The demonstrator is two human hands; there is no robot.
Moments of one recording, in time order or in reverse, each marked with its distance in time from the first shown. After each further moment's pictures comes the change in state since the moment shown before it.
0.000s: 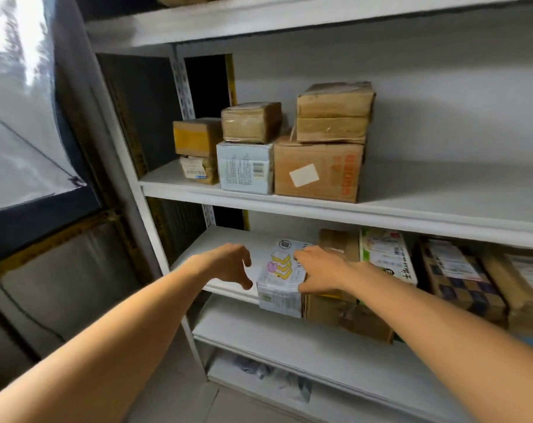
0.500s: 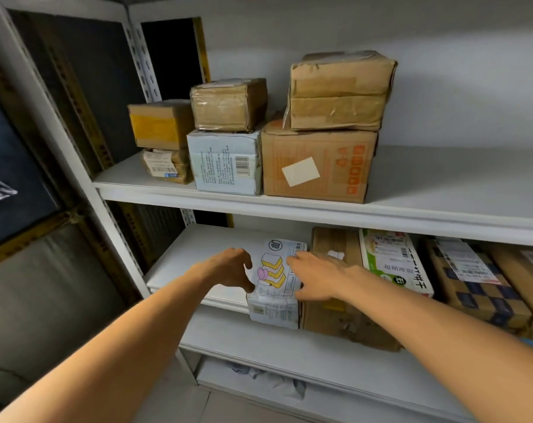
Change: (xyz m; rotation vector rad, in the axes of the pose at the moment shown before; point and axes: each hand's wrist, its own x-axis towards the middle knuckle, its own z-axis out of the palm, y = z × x) left_hand 0.110 -0.012 0.019 -0.029 -0.056 0.051; right_hand 0.059 0.026 0.021 -0.007 -0.106 0.023
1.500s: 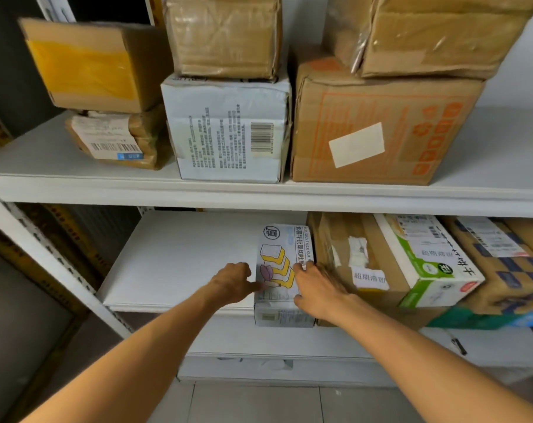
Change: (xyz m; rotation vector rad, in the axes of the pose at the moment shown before) left_hand 0.123 -0.067 0.069 -0.266 -0.136 0.058; right_hand 0.098 -0.028 0.077 0.139 -0.106 0.466
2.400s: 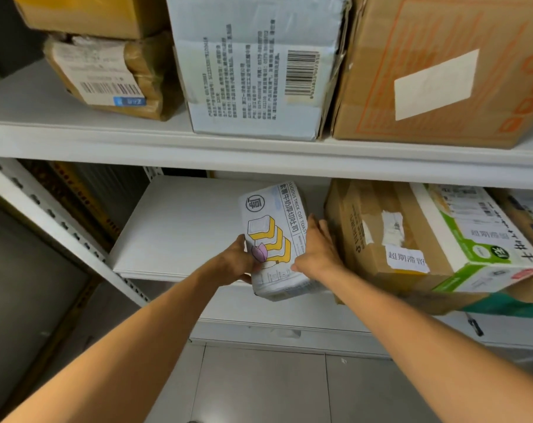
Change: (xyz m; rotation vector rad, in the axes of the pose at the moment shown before) left_hand -0.003 -0.034 0.003 -0.822 -0.196 -0.005; right_hand 0.059 -0.026 0.028 0.720 0.039 0.274
